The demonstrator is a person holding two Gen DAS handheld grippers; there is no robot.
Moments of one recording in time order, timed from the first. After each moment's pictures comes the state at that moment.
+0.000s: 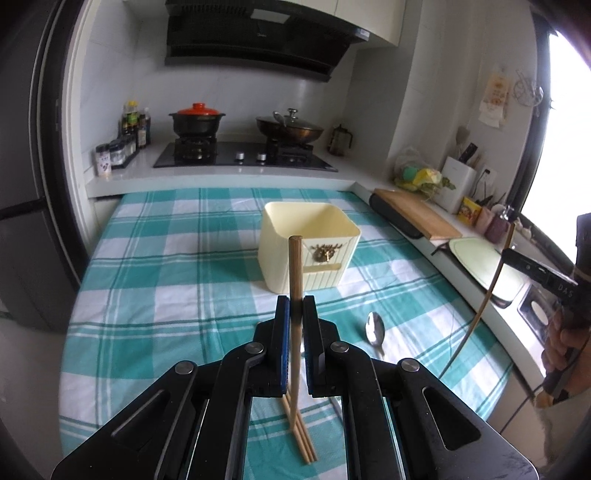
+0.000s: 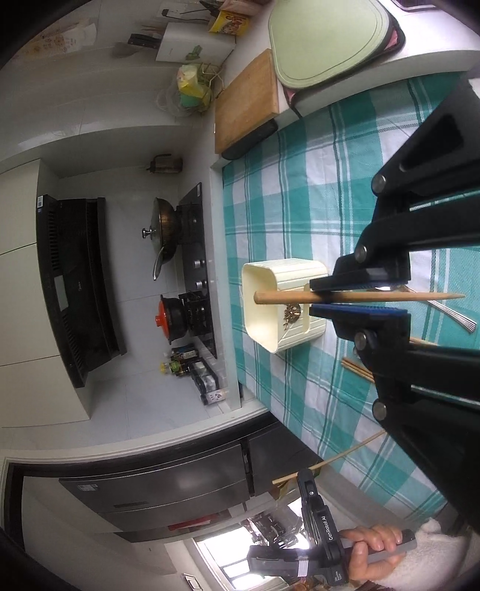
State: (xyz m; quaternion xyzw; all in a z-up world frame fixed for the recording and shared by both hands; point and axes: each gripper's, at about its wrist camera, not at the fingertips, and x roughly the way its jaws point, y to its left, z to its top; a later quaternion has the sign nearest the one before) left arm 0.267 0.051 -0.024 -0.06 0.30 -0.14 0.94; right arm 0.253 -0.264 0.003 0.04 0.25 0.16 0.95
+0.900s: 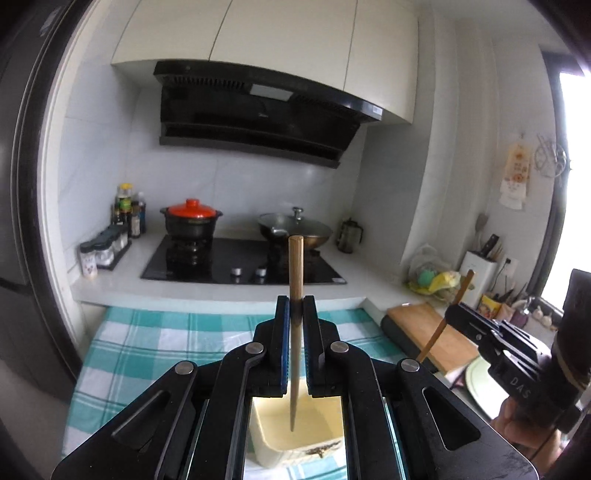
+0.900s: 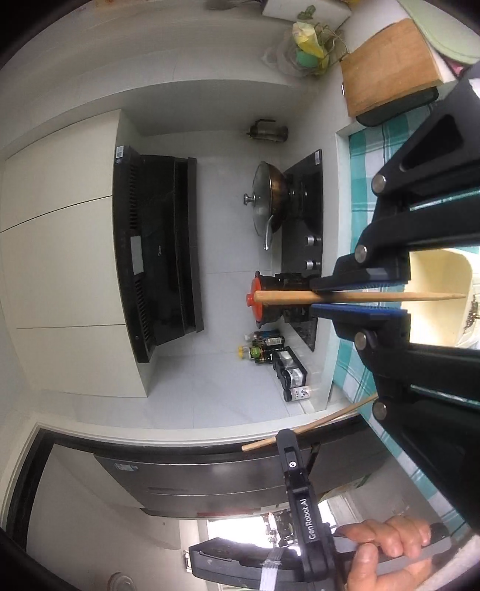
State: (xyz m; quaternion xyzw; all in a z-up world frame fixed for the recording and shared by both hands) left arm 0.441 0.012 0.097 -0.07 0.17 -0.11 0.98; right arm 0.440 -0.194 0.079 0.02 0.11 0.20 0.97
